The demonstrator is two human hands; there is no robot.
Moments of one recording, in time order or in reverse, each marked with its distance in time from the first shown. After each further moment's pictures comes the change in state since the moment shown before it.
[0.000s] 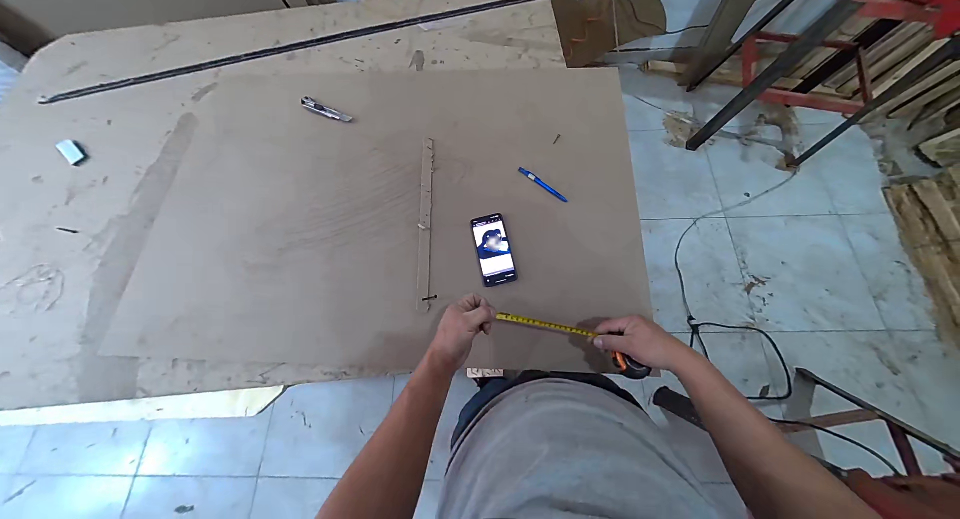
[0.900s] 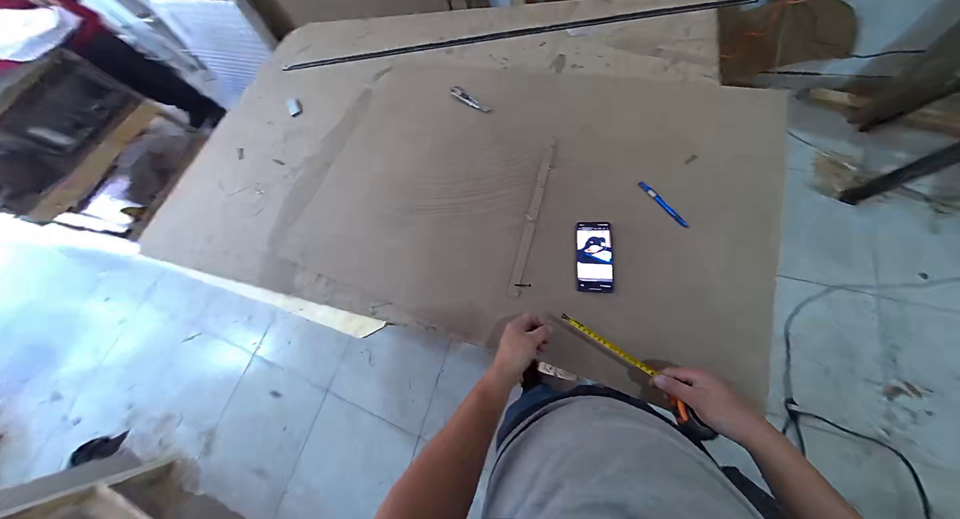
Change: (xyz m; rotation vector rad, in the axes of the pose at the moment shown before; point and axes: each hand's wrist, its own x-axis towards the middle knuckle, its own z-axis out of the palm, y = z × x) left_hand -0.052 -0.025 -0.041 0.208 0.310 -0.153; right_hand 0.023 -0.012 0.054 -0.078 -0.011 0.001
